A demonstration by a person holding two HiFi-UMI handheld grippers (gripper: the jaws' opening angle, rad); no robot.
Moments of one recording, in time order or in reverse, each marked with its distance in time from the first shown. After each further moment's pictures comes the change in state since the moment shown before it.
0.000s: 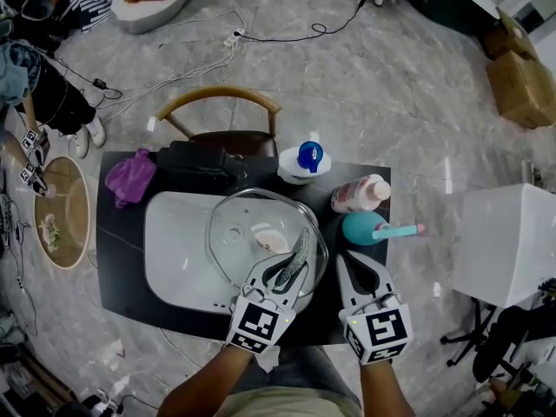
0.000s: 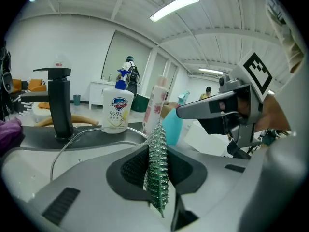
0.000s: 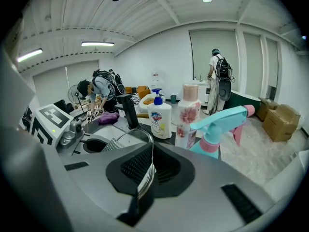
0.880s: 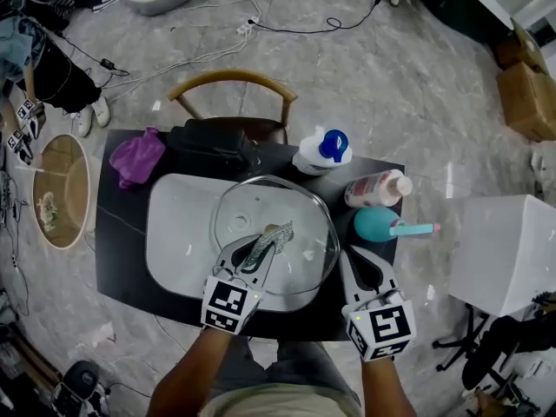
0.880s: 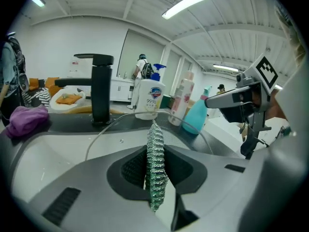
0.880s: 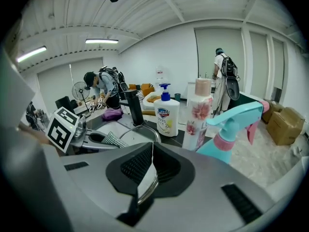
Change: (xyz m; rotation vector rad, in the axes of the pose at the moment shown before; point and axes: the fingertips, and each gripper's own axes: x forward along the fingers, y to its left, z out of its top) left arm -0.035 0.082 -0.045 -0.054 0.044 0.164; right arm 0.012 0.017 -0.008 -0.036 0.026 0.040
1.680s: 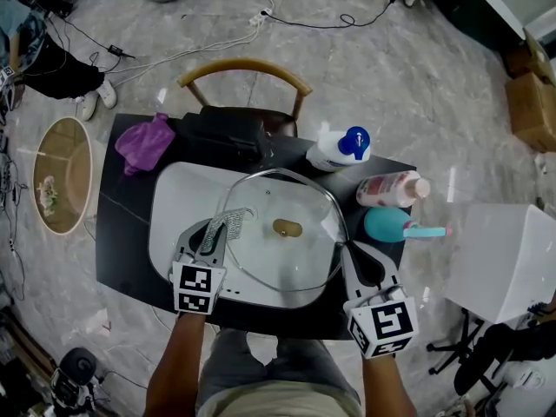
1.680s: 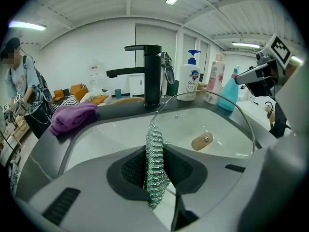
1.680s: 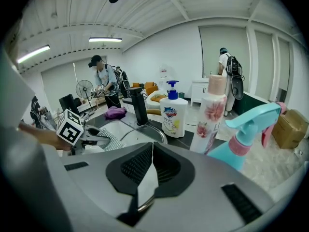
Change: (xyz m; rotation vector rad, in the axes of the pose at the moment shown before) left arm -0.050 0.116 -0.050 0.035 0.131 0.315; right arm 0.016 0.015 0.002 -0.026 0.015 0.037
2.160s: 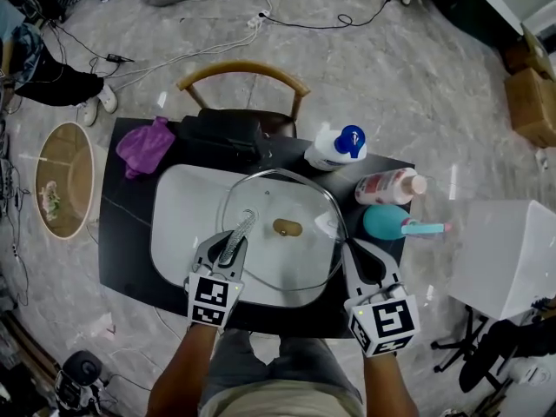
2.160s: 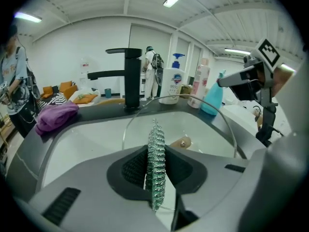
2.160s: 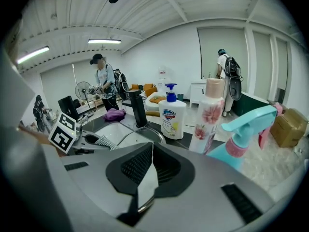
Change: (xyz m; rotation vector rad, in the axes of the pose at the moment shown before) left arm -0.006 -0.054 0.007 -0.002 -0.016 -0.130; right arm -0.003 -0.001 0.005 0.006 -0.018 -0.004
